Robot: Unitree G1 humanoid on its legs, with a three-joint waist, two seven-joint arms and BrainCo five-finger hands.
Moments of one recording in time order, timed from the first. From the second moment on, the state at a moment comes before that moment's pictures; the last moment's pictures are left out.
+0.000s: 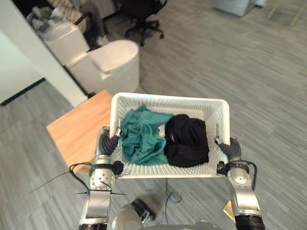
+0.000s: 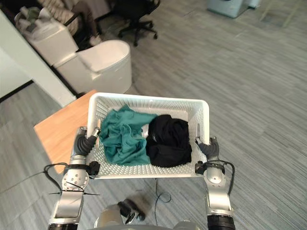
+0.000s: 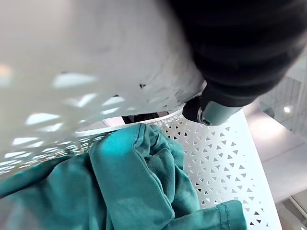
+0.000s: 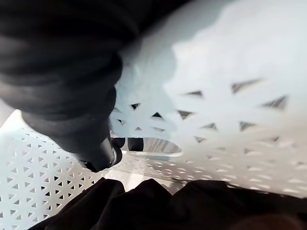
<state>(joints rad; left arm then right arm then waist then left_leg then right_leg) 0.14 0.05 0.03 -0.20 0.40 0.02 0.15 0.04 -0.10 -0.12 0.03 -0.11 0.13 -0.17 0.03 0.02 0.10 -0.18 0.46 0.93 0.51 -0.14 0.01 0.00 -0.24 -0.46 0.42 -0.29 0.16</state>
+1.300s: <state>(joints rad) 0.19 0.04 0.04 -0.22 0.39 0.03 0.19 0.12 -0.04 -0.10 0.00 -0.05 0.11 -0.17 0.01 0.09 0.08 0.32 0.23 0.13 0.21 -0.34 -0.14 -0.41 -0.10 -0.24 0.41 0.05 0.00</state>
